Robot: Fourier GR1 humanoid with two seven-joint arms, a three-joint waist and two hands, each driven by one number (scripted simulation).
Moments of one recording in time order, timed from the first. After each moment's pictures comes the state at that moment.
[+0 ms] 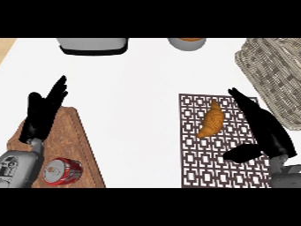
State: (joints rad) left arm -0.22 0.30 -0.05 -1.38 0.00 0.09 0.23; right arm -0.13 -0.39 0.24 -1.68 0.58 0.11 0.38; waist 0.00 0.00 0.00
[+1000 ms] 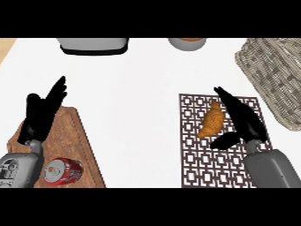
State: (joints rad) left arm -0.20 0.24 0.03 -1.42 -0.08 0.02 0.25; right arm -0.24 -0.21 0.14 -1.37 0.74 0.11 0.23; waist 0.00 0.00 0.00
